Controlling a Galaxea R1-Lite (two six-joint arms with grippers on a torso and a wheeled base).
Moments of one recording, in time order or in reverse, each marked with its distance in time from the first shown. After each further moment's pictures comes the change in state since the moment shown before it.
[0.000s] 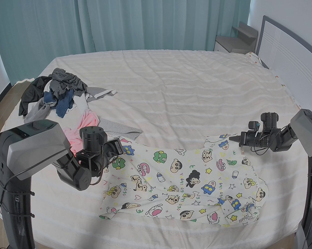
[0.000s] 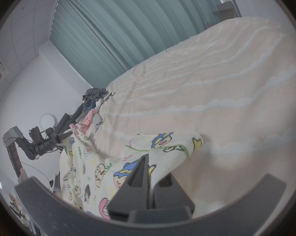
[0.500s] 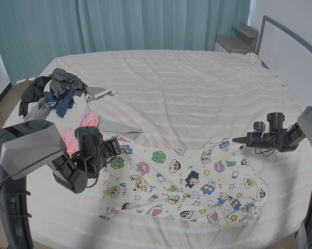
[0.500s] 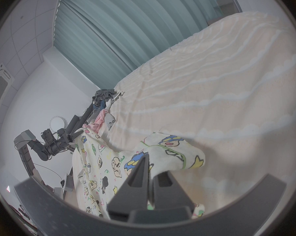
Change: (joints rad) left arm 0.000 -0.043 0.076 -0.072 -0.007 0.028; right arm -0.028 -0.093 0.126 -0.001 0.107 0.013
